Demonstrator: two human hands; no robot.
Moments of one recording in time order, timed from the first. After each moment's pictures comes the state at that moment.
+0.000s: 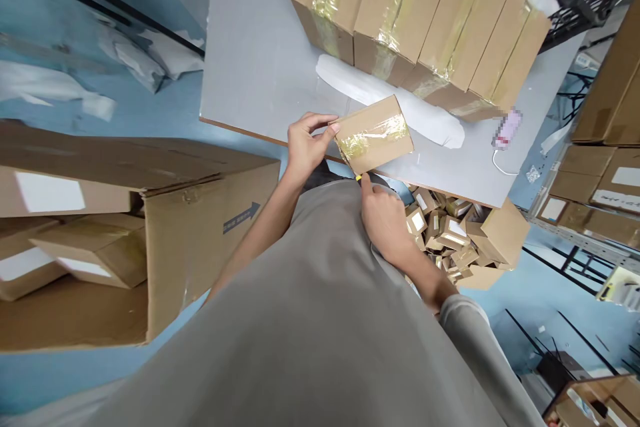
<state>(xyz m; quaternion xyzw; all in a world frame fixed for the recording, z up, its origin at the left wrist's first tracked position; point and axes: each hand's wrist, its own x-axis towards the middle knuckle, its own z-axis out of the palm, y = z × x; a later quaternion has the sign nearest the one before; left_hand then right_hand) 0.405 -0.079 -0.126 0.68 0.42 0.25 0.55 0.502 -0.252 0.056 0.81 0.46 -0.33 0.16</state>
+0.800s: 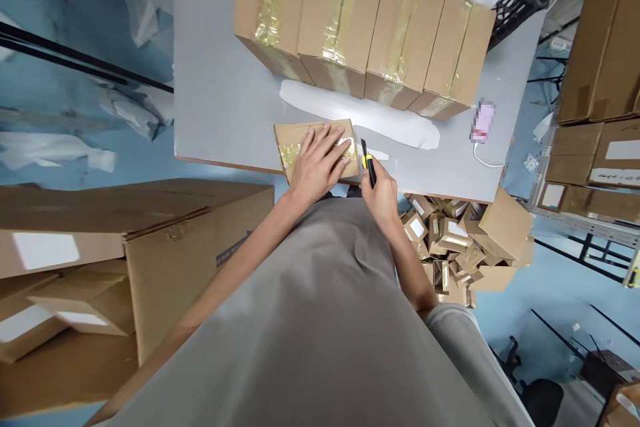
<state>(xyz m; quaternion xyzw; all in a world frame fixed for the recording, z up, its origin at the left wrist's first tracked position) 0.455 -0.120 -0.089 0.91 0.19 0.13 0.35 0.574 -0.291 -0.055 0.85 0.32 -0.25 -0.34</state>
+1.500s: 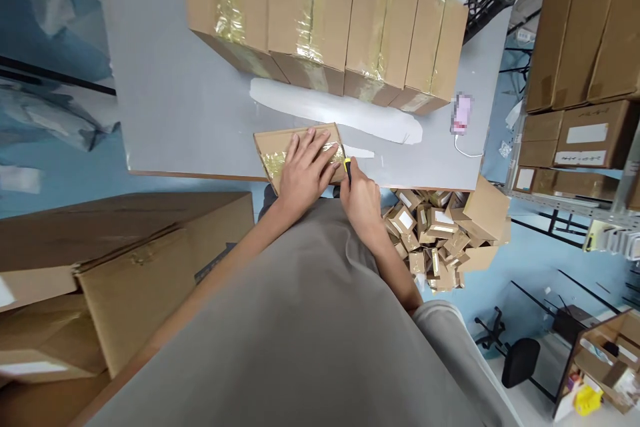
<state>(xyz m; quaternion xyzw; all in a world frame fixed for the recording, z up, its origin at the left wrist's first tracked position) 0.457 -0.127 -0.092 0.87 0.22 0.14 0.43 0.547 -0.252 0.008 0.91 0.31 -0.29 -0.03</state>
